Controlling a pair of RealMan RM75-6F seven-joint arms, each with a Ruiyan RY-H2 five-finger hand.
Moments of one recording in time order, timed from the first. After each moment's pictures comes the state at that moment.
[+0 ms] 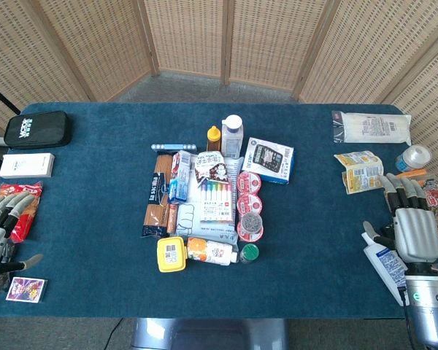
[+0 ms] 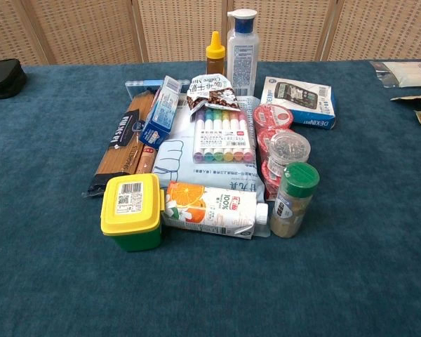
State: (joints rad) left arm -0.14 -0.89 0.00 -1.81 1.57 1.42 -0.13; right arm 0.21 -1.11 0.19 -1.76 -1.34 1.44 -0.17
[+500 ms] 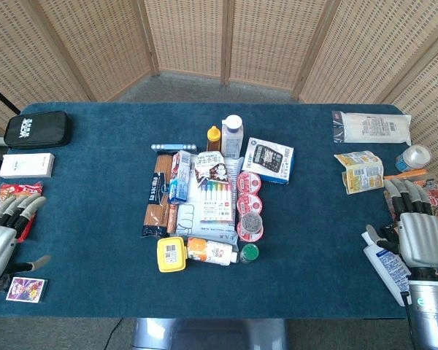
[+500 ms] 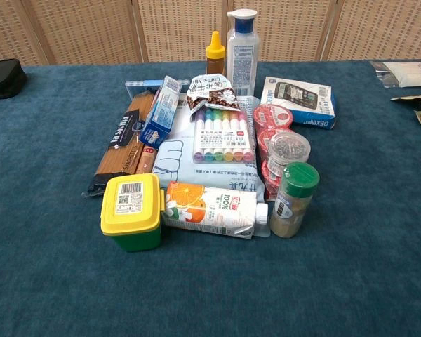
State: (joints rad) left arm -0.16 -0.88 0.00 -1.83 1.59 1.38 -0.10; right arm 0.18 -1.10 0.17 -1.76 -1.37 1.47 -0.12
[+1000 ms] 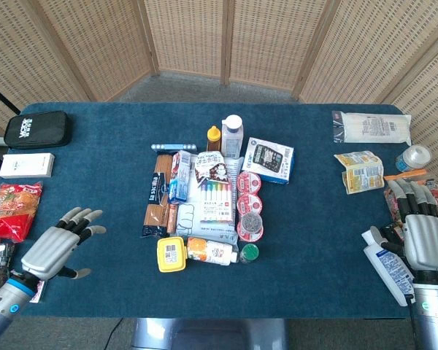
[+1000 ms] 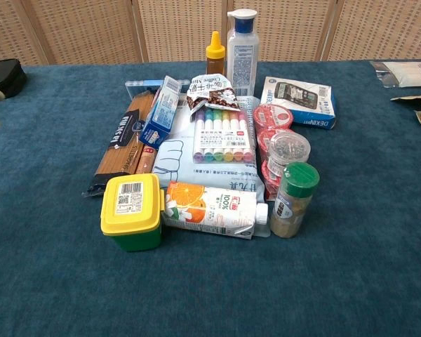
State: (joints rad) left arm -0.34 -0.93 0.02 -1.92 1.59 1.07 0.07; right arm 0.16 -1.08 0.17 -1.79 -1.37 1.49 -0.14
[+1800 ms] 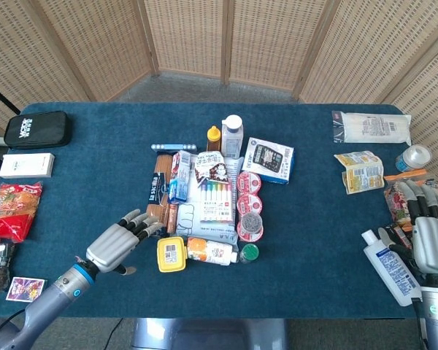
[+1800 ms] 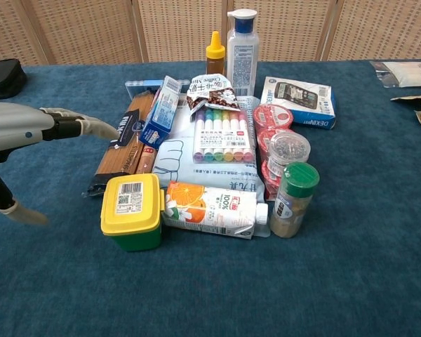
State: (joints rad) left arm -0.52 -1.20 -0.03 -1.85 1.48 0.90 0.31; right arm 0.14 -1.06 0.18 -1.79 -1.35 1.50 -0.12
